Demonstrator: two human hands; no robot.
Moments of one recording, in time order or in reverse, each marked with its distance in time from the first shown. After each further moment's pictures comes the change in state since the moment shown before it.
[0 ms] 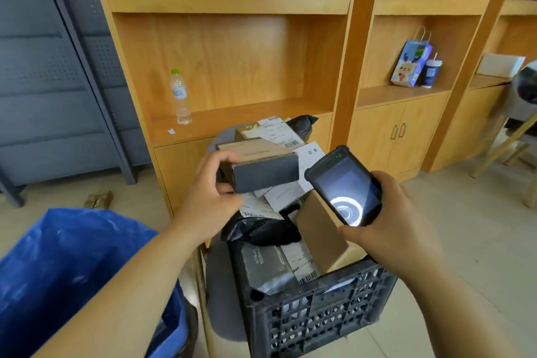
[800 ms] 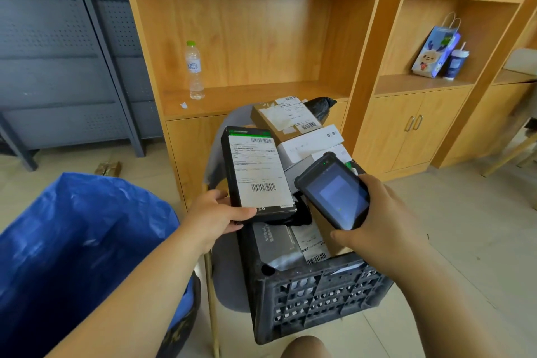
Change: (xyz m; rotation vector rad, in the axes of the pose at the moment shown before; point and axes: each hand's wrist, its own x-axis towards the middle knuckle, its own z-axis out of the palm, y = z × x) left_hand -0.024 -0.070 -0.001 -0.321 0.029 -0.612; right_hand -0.015 -0.018 0.025 -0.138 -0.189 -0.032
